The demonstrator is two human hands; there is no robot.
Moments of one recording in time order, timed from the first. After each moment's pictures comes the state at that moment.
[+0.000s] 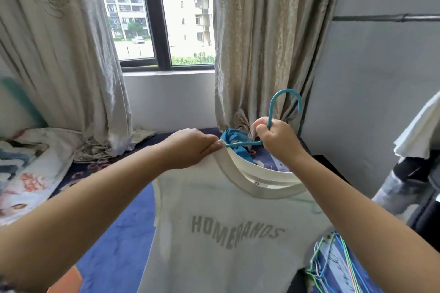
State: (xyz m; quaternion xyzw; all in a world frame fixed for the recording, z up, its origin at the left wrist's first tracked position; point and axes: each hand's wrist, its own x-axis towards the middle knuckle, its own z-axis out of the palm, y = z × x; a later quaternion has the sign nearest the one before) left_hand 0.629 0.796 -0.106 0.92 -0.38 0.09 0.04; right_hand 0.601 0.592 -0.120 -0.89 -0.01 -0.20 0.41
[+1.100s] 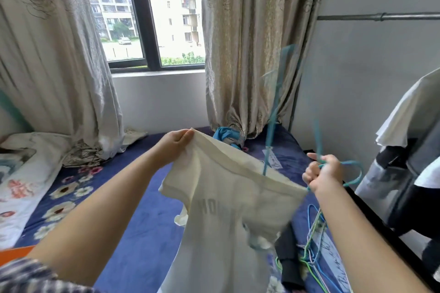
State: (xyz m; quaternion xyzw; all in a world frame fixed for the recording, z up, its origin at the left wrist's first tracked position) left_hand 0.658 0.817 -0.149 0.84 -0.15 -0.01 0.52; right_hand 0.563 0.518 -0.193 -0.41 0.31 -0.22 0.83
